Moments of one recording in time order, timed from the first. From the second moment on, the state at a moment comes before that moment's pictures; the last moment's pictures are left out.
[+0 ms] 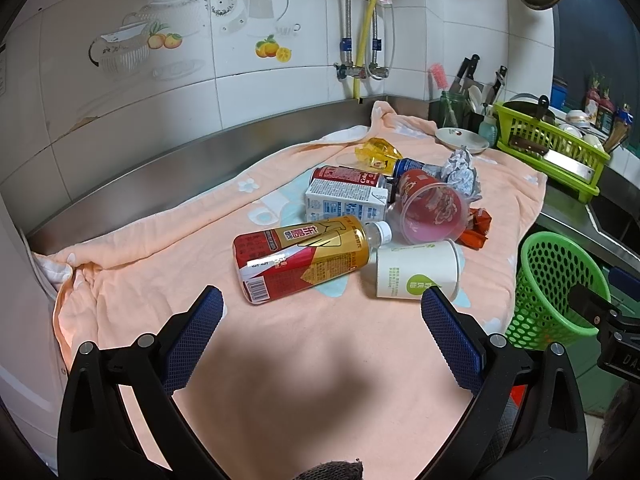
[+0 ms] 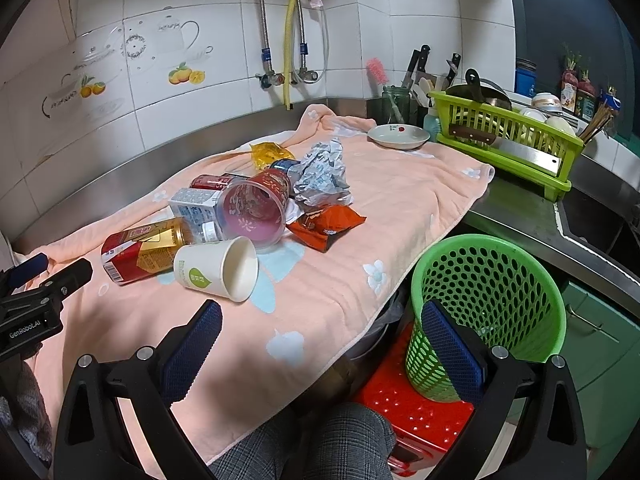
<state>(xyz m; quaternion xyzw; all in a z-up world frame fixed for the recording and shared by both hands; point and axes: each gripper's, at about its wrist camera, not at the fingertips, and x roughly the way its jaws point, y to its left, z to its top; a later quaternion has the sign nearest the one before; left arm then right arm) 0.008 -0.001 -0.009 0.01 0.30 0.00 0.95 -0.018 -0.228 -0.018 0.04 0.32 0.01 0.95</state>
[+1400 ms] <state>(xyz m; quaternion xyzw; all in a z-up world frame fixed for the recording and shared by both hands) 0.037 -0.008 -0.008 0.07 0.31 -0.02 0.95 0.015 -0.220 -0.020 0.02 0.33 0.08 0.94</state>
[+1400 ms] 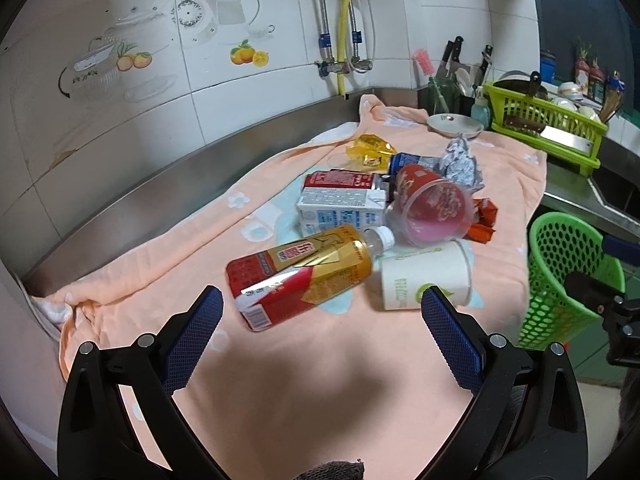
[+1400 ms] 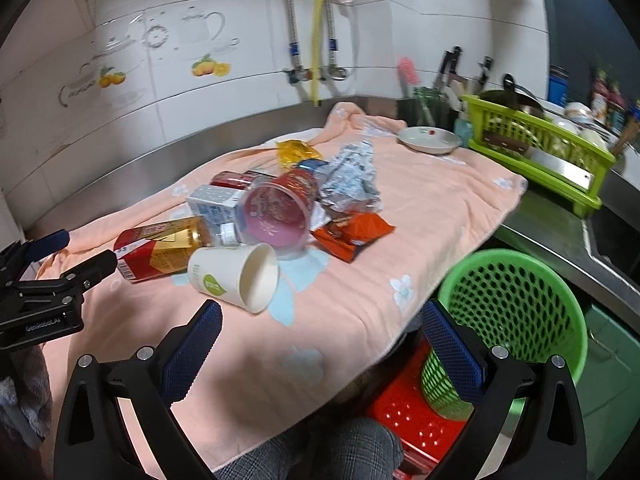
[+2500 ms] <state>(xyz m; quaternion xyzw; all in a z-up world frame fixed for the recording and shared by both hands) 0.097 0.046 -0.038 0.10 0.36 -0.04 0.93 0.116 -0.124 -0.047 -0.20 0.36 0.34 0.85</state>
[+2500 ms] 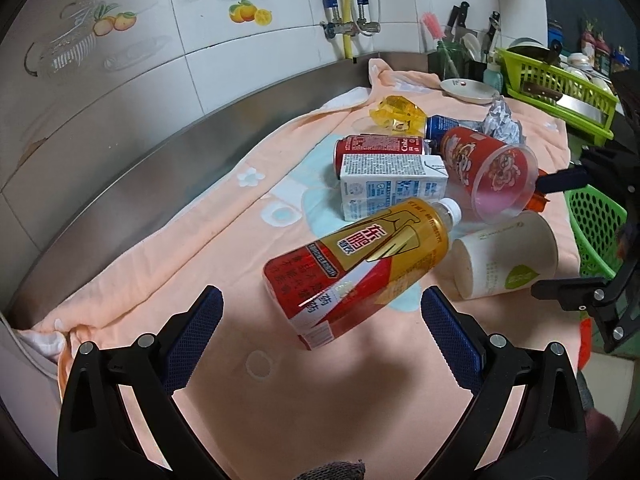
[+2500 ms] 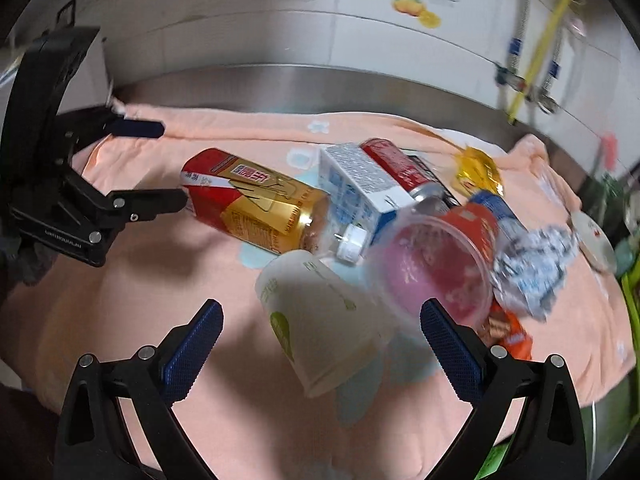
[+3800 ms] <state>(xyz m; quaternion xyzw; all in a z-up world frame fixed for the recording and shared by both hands) 0.156 0.005 -0.060 0.29 0.40 -0.19 0.85 0.135 -0.128 -0.071 -0.23 0.43 0.35 0.80</state>
